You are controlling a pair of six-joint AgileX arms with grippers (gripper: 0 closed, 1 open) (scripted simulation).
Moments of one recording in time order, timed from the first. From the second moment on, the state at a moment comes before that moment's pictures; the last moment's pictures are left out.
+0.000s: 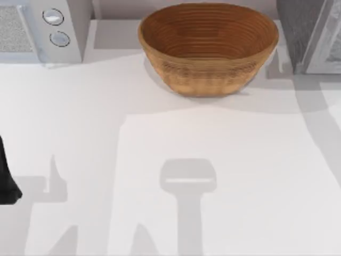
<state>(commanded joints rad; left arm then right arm) 0.00 0.00 0.00 0.00 0.00 0.00 0.17 1.23 1.61 -0.38 0.18 0.01</state>
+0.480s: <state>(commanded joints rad) 0.00 0.00 0.00 0.00 0.00 0.00 0.18 1.33 1.74 -0.42 0.20 0.02</state>
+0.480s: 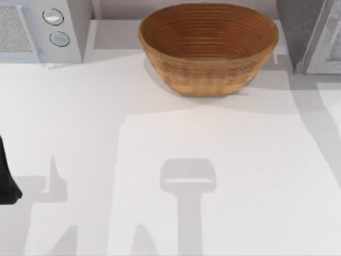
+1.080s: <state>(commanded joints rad) 0.00 0.00 0.00 0.00 0.00 0.00 0.38 1.55 1.91 -0.36 0.41 0.01</state>
